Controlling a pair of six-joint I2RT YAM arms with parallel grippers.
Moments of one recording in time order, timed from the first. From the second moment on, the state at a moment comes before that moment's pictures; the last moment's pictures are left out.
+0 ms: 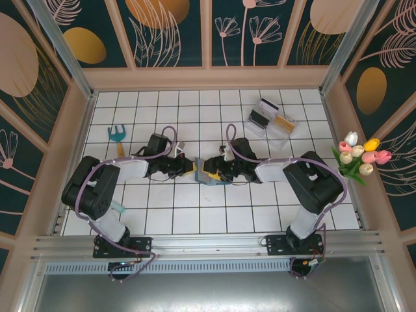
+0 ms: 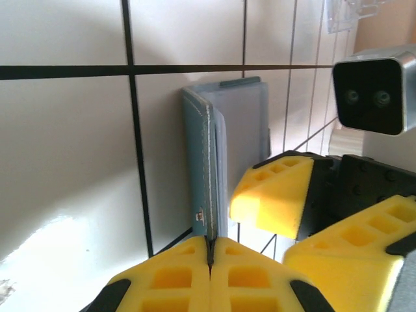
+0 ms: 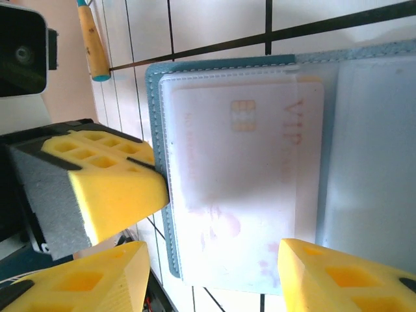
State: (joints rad) left arm -0.41 1.68 0.74 0.04 0.78 -0.76; right arm 0.63 1.72 0.71 0.30 -0.66 1.00
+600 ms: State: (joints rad) left arm -0.41 1.69 0.75 0.02 0.78 -0.75; right arm 0.72 1.72 0.90 -0.01 -0.48 0.80
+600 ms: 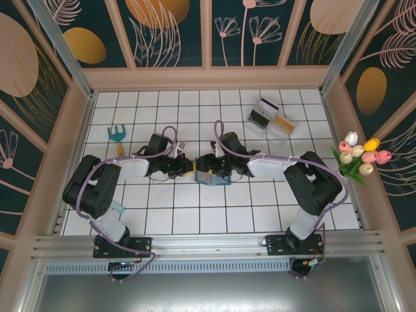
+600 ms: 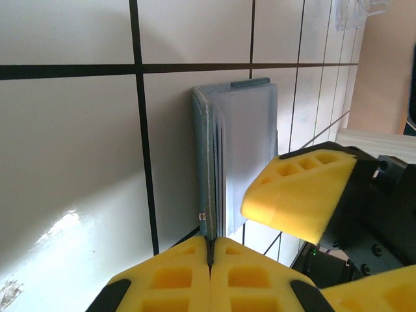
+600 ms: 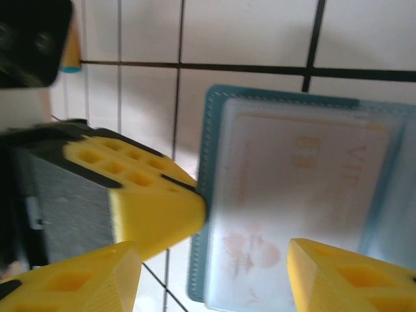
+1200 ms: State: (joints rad) left arm -0.41 1.69 0.75 0.02 0.78 -0.75; right arm 0.77 1.77 0.95 -0.14 -0.40 0.71
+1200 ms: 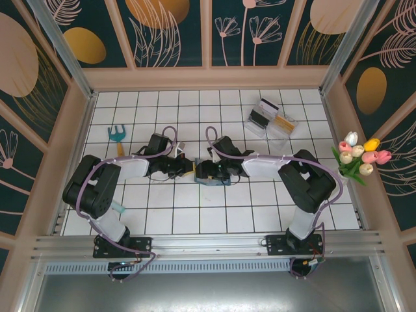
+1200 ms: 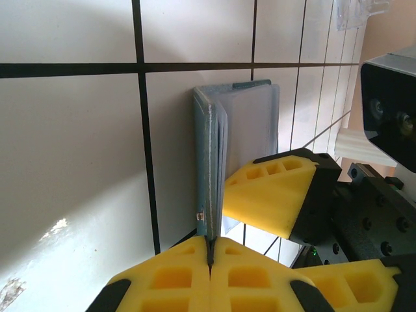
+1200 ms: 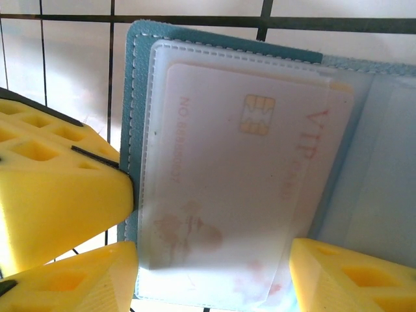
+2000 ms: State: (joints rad) left arm -0.41 1.69 0.75 0.02 0.77 -0.75; right arm 0.77 1.77 1.01 -0.29 -0.23 0.72
